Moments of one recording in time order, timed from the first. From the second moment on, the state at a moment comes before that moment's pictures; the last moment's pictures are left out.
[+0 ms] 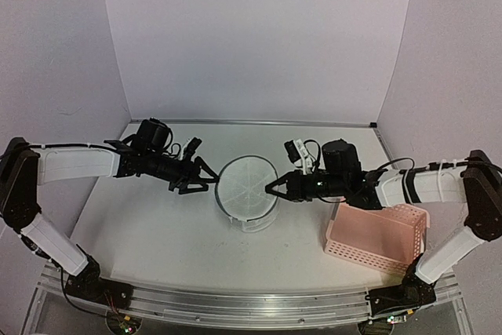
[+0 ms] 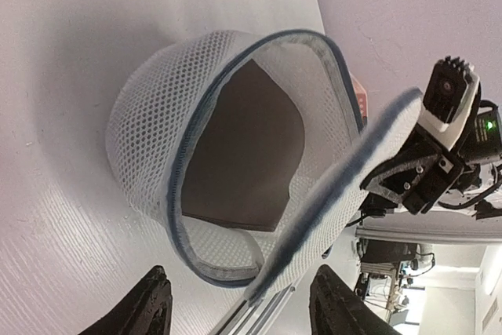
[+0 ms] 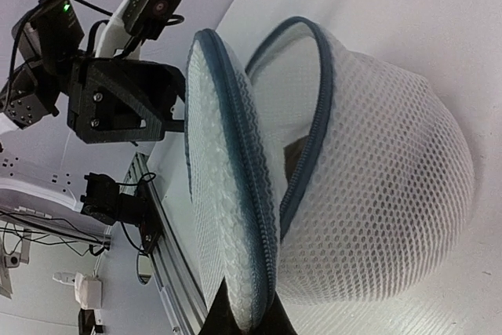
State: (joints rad) left arm -0.58 1.51 0.92 -0.15 0.73 -0.68; right arm 0.76 1.51 0.74 0.34 -0.51 0.69
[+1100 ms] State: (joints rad) left arm -0.49 1.31 0.99 -0.32 0.73 -0.66; right arm 1.21 1.42 0.47 0.88 0.23 -0.28
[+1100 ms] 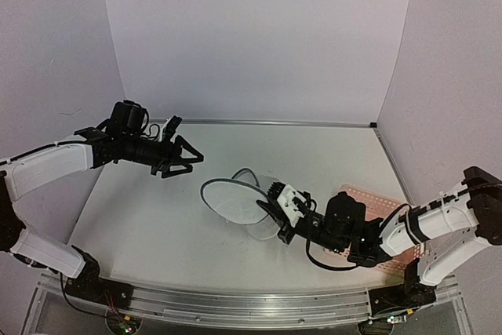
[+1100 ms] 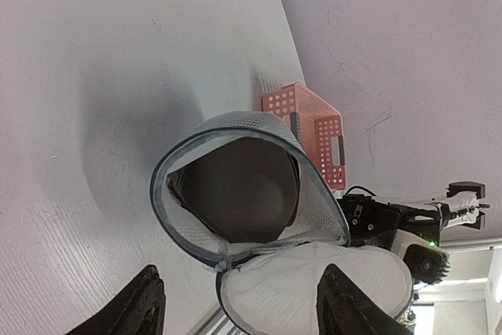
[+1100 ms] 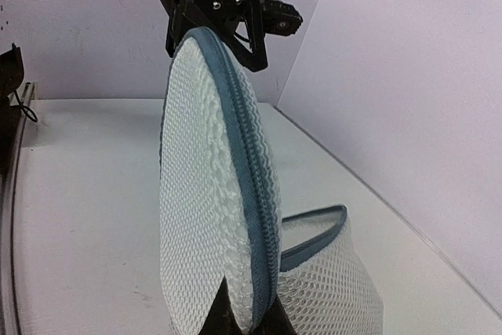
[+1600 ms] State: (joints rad) left arm -0.49 1.23 0.92 -0.34 0.78 -0.71; right arm 1.33 1.69 0.53 1.22 0.54 -0.71
